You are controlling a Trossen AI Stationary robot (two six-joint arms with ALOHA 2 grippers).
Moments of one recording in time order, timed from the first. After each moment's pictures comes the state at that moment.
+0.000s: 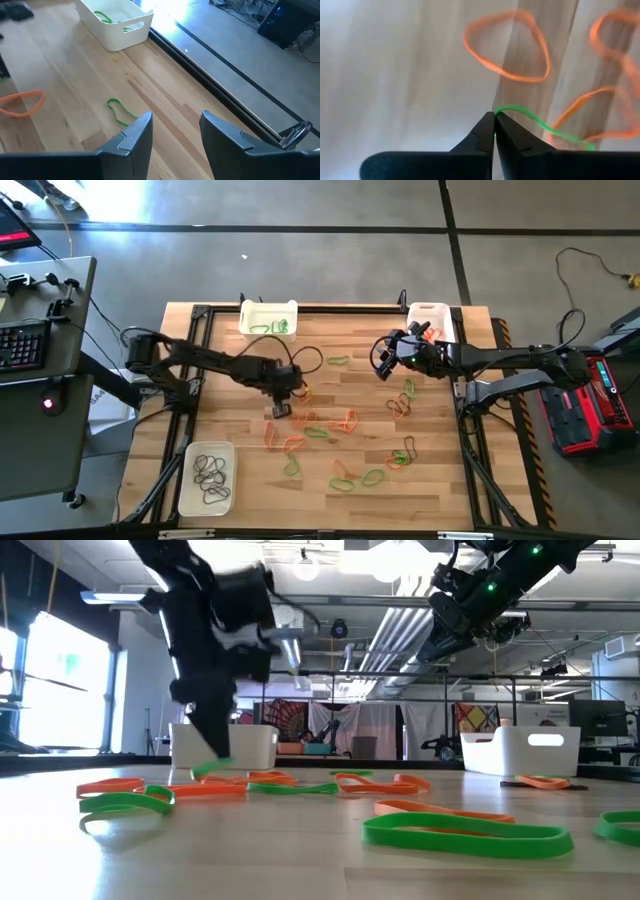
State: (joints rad) left arm 0.06 1.65 0.91 -0.50 -0.13 -0.13; right arm -0.14 1.11 0.75 -0.29 0.54 0.18
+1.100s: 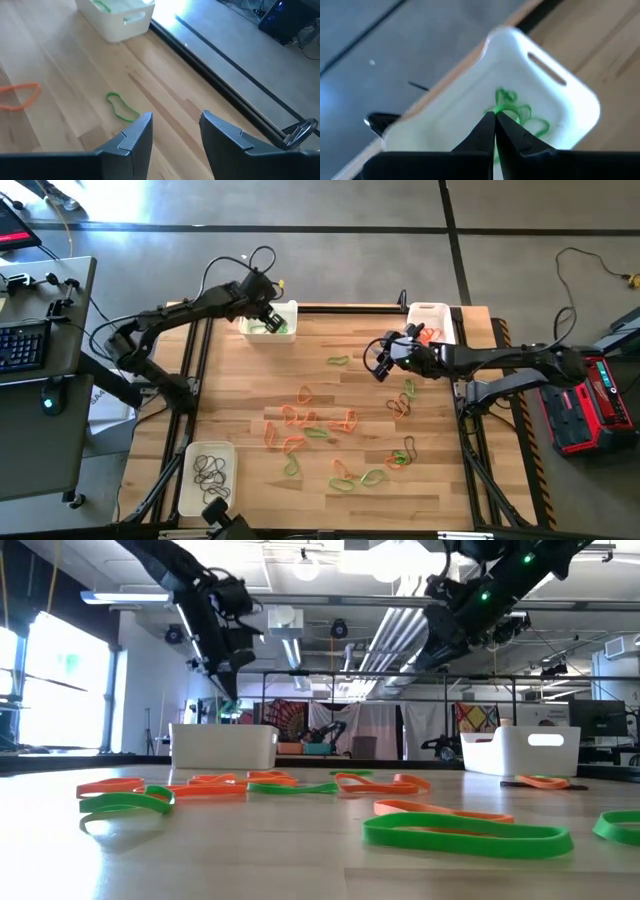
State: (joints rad) left arm 0.73 1.53 1.13 -0.56 -0.20 0.03; right arm -0.14 1.18 0.75 -0.27 0.54 0.18
